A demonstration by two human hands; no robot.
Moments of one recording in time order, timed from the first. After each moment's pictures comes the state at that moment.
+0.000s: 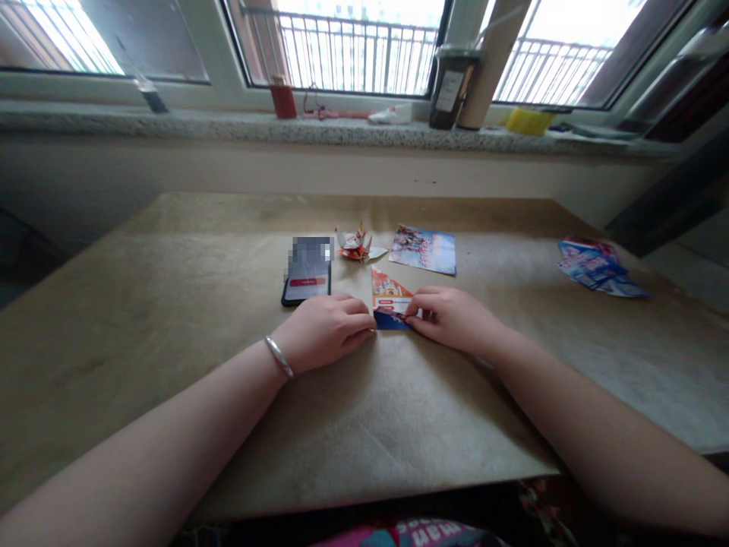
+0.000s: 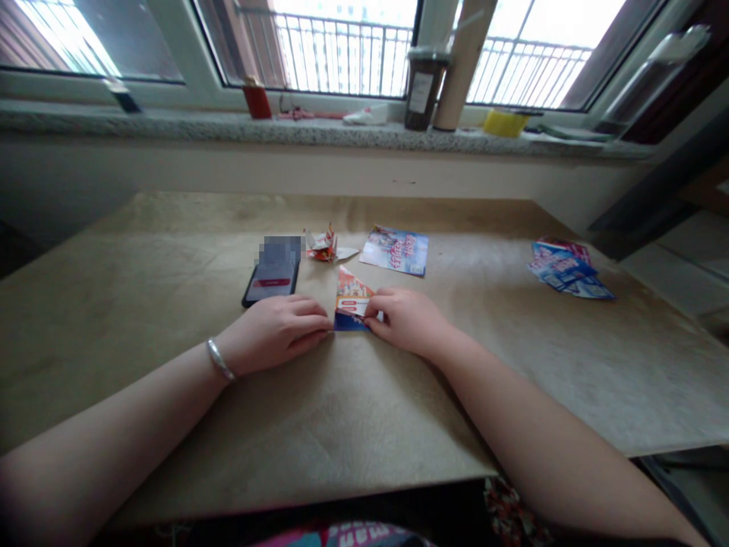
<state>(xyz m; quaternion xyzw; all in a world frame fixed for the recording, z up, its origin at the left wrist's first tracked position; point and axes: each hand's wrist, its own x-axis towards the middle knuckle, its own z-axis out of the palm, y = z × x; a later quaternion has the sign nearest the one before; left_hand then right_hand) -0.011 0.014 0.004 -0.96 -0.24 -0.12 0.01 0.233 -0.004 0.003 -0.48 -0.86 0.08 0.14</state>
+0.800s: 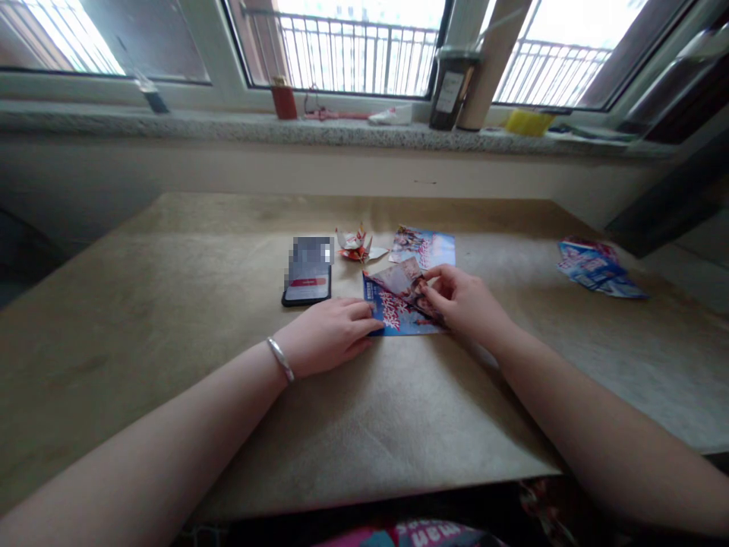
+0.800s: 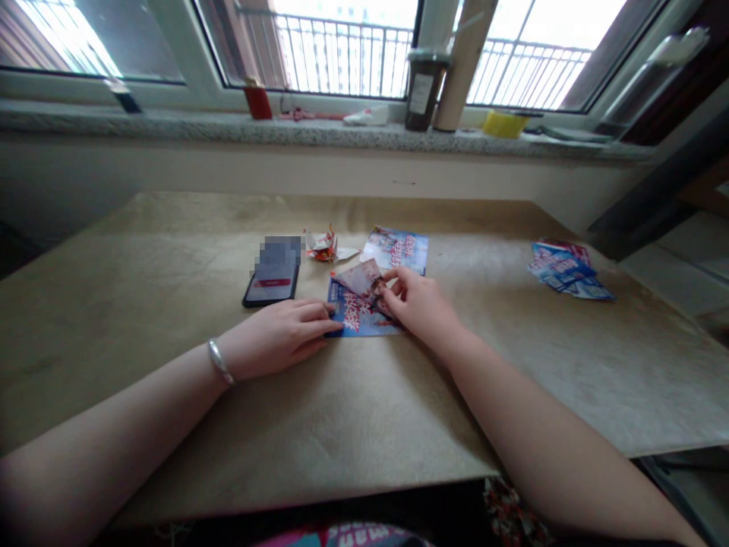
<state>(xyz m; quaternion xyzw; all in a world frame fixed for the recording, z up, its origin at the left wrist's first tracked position) -0.009 0.012 0.004 -0.97 -0.20 -0.09 0.01 0.239 0.003 0.002 -0.62 -0.71 0.17 0.30</state>
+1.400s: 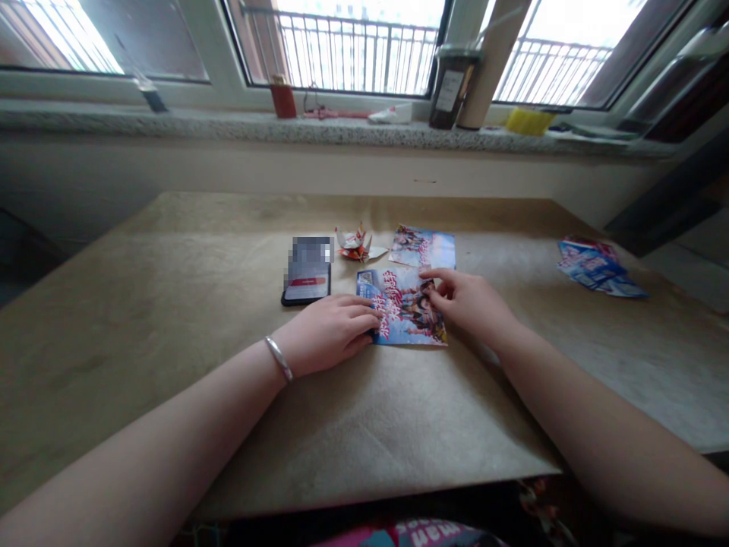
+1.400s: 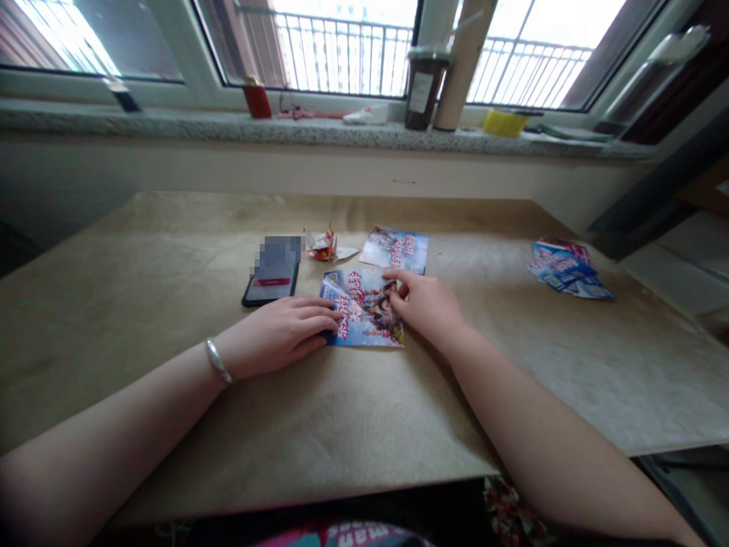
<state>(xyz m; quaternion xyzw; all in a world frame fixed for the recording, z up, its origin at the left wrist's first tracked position) -0.009 0.014 0.002 -0.97 -0.22 -0.10 -0.03 0.249 0.007 -0.002 -0.66 -0.71 0.12 0.21</state>
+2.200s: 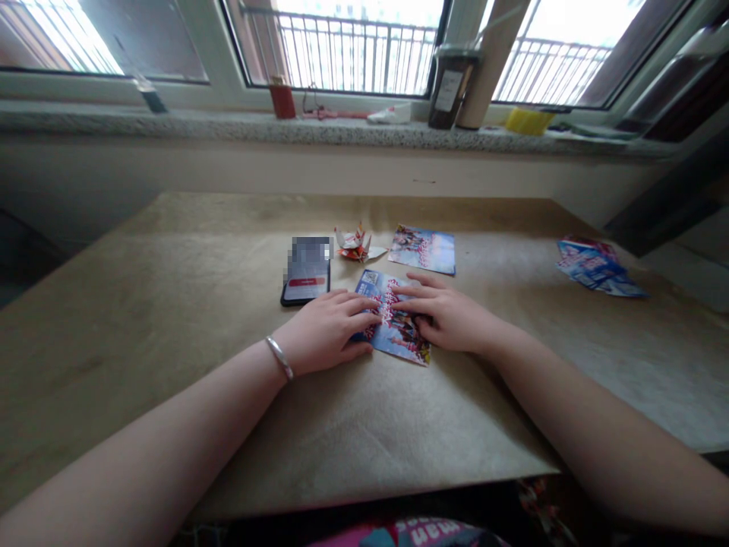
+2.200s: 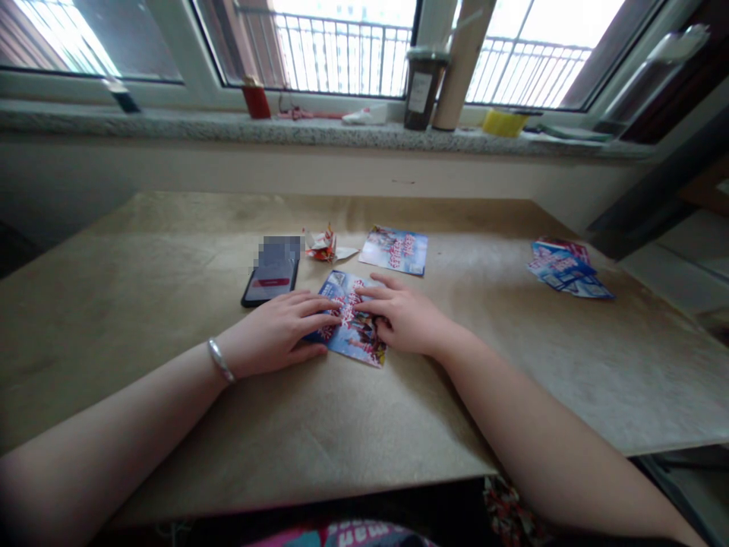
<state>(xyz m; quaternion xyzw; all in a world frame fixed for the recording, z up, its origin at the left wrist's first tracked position) -0.010 0.013 0.001 -0.96 -0.25 -0.09 -0.01 0.246 0.005 -0.007 -0.37 -0.91 0.04 0.16</state>
